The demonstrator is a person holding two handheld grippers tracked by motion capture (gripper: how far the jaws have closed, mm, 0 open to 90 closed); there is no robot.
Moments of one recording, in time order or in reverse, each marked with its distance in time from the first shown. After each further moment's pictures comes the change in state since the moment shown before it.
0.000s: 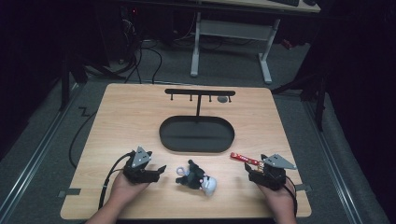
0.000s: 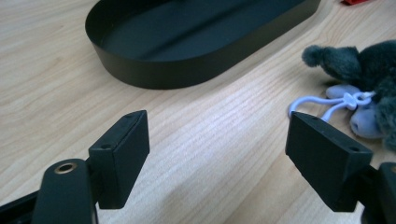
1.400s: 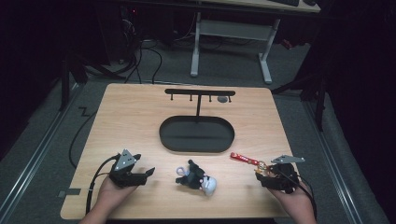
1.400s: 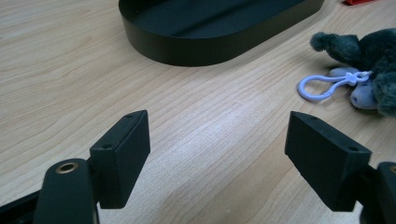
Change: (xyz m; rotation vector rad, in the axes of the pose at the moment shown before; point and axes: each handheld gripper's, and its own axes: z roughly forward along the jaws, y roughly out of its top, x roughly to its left) left arm 0.017 -0.017 -0.027 -0.022 -0.002 -0.031; right arm -0.023 0.006 -0.029 0.340 0.059 0.048
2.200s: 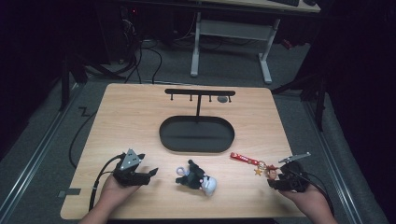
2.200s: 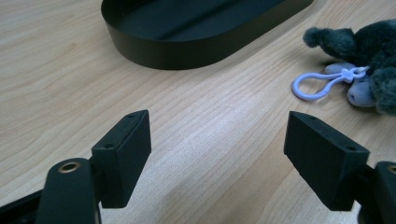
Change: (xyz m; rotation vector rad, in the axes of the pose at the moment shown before) left arm -0.003 0.005 0.008 0.003 -0.014 0.042; right arm -0.024 0.003 -0.013 0.252 0.024 0.051
